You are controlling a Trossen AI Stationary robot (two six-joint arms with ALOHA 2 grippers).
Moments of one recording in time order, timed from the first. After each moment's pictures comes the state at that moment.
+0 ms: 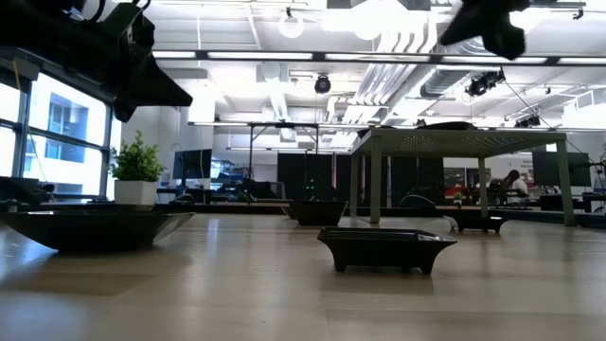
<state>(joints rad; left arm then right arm) -0.16 0.70 0.31 0.08 -0.49 -0.47 0.06 0.87 0.94 -0.72 0.27 0.82</state>
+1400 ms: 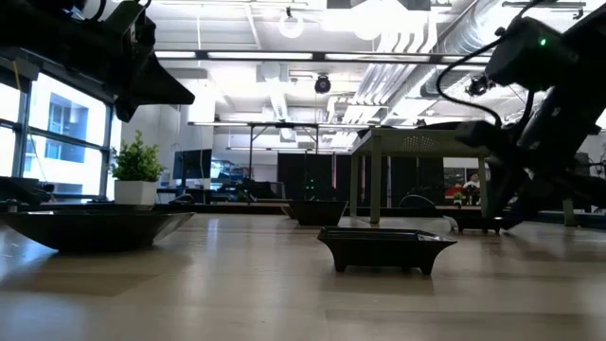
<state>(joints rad) -0.16 0.71 0.31 0.10 -0.49 -0.48 0.12 1.15 0.33 -0.28 0.28 1.69</state>
